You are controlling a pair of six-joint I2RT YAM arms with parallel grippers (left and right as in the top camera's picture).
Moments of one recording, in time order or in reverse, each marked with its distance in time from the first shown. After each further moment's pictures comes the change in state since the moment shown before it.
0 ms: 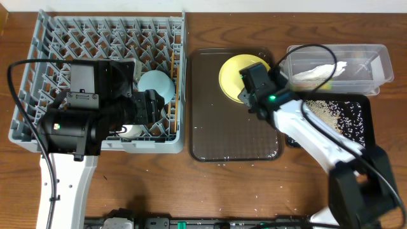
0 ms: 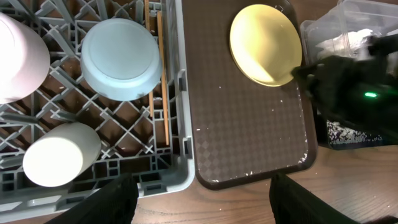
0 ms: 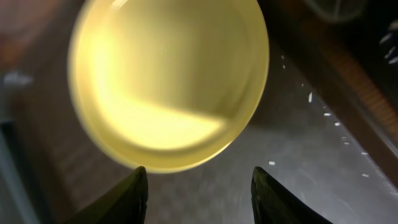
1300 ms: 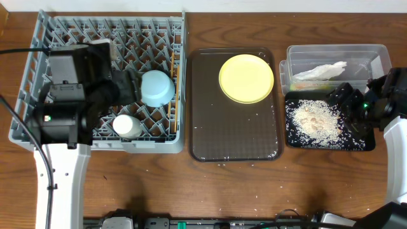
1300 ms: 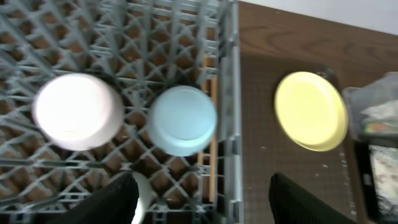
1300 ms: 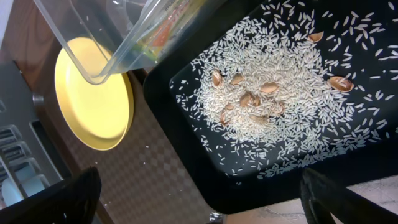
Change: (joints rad) left arm 0.112 0.038 0.000 0.184 -0.087 0.019; right arm -0.850 -0.299 0.000 -0.439 -0.625 -0.681
